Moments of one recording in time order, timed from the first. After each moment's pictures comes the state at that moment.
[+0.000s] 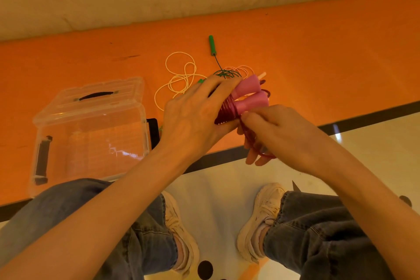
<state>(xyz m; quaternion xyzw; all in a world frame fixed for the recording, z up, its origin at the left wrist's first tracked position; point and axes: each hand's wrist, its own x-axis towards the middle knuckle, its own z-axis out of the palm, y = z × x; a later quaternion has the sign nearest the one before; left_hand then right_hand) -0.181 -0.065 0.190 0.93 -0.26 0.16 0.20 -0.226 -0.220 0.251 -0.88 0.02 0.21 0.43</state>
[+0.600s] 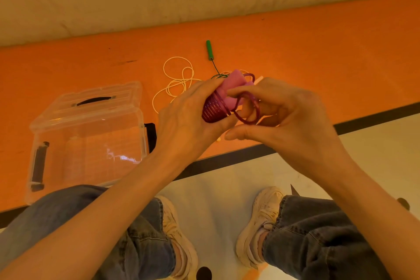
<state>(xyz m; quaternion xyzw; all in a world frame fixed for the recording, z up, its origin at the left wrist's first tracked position) -0.182 -0.065 0.194 0.90 -0.16 0.06 0.39 -0.226 -0.230 0.256 -0.86 -0.14 -0.01 0.49</state>
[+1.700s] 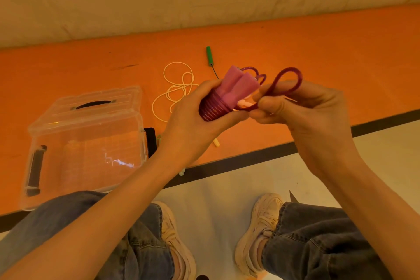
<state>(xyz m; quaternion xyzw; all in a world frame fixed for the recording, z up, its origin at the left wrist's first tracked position) -0.179 -0.065 0.210 0.80 -0.15 -0.02 0.58 -0.219 -0.232 0.259 -0.69 -0.01 -0.06 0.72</state>
